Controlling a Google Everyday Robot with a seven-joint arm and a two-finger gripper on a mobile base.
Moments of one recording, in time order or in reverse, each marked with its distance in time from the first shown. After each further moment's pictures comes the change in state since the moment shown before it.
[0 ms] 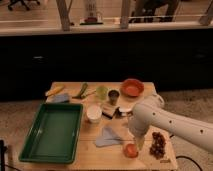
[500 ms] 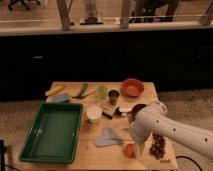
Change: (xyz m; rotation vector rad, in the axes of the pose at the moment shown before) arm -0.006 0.017 0.019 0.019 -0.044 0.001
